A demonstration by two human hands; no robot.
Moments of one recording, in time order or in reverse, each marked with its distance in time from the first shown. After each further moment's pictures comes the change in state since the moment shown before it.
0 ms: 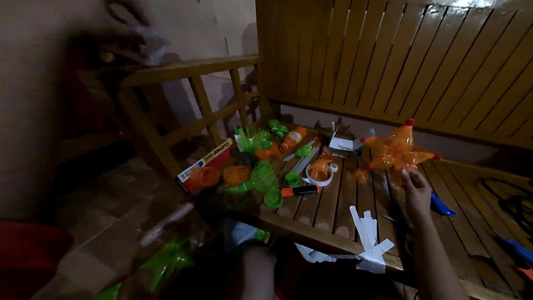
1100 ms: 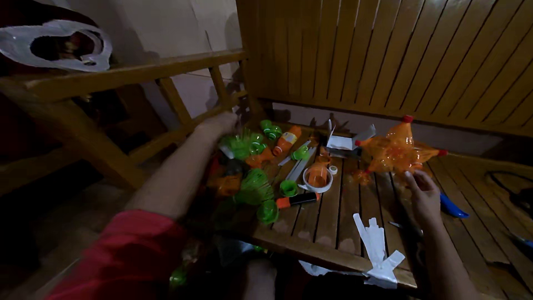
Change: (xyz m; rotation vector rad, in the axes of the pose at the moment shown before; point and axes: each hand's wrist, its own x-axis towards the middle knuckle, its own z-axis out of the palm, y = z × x) left_hand 0.009 0.081 0.209 0.074 -0.563 0.014; right_hand -0.003 -0.003 0.004 -0.047 -0.035 0.000
